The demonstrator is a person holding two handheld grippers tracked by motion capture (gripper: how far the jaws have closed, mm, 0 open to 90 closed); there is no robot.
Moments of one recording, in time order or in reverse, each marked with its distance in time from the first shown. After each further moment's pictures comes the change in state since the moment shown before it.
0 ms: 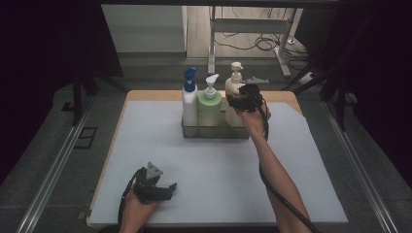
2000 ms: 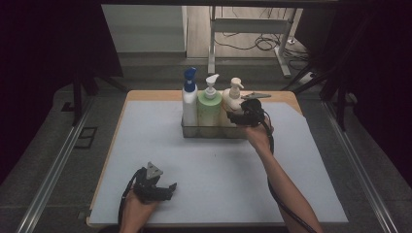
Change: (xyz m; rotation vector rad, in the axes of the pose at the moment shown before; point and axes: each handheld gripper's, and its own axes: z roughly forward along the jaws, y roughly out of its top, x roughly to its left) left arm 0.000 0.000 0.000 0.000 0.000 0.001; right arm 0.004 -0.039 -0.019 0.084 0.108 -0.021
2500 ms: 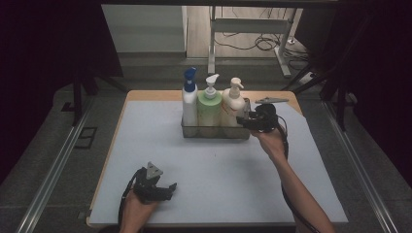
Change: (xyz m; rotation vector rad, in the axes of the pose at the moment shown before) left arm 0.000 0.000 0.000 -0.001 0.001 0.000; right arm -0.024 -0.017 -0.037 0.005 0.102 0.038
